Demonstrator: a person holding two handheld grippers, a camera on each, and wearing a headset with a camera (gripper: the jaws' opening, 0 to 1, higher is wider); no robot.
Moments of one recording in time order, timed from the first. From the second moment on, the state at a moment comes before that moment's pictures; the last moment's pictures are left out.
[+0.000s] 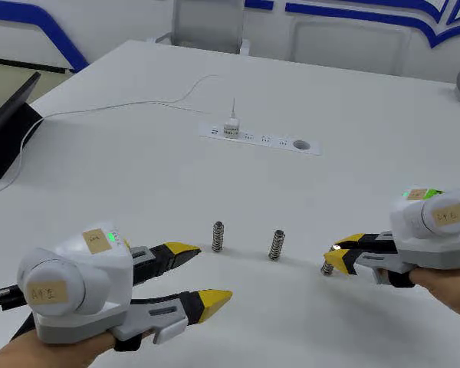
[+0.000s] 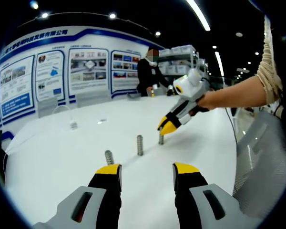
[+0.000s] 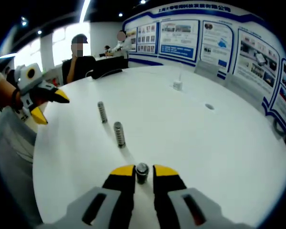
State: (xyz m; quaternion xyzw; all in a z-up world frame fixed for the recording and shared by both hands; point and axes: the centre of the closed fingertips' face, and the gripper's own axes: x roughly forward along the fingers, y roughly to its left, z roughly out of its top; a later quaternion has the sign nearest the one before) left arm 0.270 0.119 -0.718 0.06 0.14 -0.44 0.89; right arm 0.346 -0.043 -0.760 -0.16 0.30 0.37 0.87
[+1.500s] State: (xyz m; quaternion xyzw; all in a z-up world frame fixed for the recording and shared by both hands) left arm 0.285 0.131 -0.710 0.08 0.11 -0.40 0.91; right arm 0.323 -0.075 -0.725 -0.16 0.26 0.34 0.89
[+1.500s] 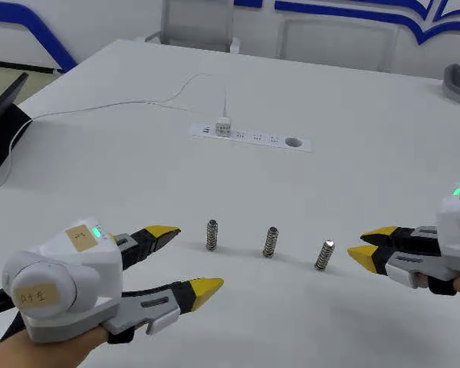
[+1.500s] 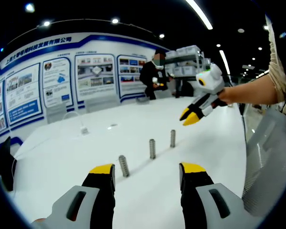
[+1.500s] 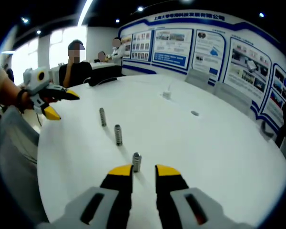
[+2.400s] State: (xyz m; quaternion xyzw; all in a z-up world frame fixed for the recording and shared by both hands) left arm 0.291 0.137 -0.709 0.08 0.11 -0.39 0.91; right arm 0.313 -0.101 -0.724 -0.15 0.26 0.32 0.90
